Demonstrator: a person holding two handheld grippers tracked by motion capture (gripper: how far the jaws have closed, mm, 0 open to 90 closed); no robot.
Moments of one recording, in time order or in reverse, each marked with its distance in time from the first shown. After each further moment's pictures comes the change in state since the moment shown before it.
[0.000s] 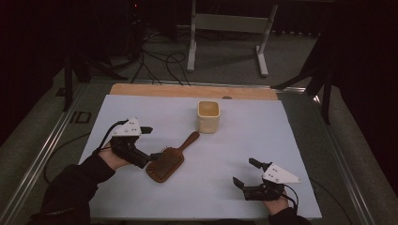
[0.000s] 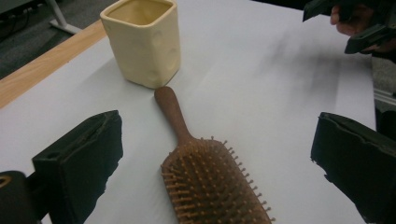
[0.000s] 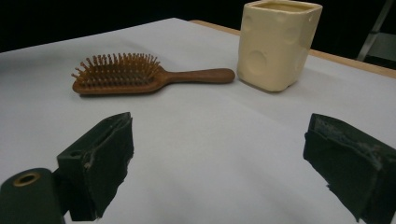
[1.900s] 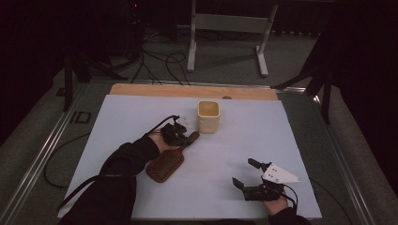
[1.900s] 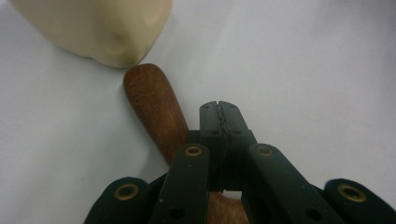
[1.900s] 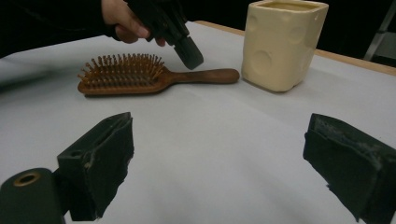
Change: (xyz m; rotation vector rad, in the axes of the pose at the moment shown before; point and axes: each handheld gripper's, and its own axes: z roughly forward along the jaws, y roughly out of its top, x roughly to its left) left arm 0.033 0.017 0.160 0.330 -0.124 0.012; right arm 0.000 -0.001 0.001 -0.002 0.018 0.004
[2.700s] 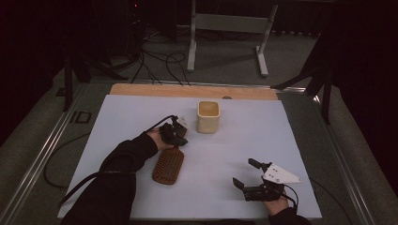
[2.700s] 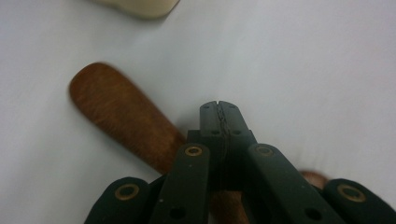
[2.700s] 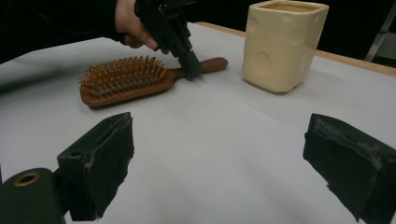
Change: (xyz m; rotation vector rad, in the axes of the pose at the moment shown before) left arm 0.020 -0.013 0.010 0.119 0.048 -0.019; right arm 0.000 0.000 -0.001 -0.008 0.007 0.002
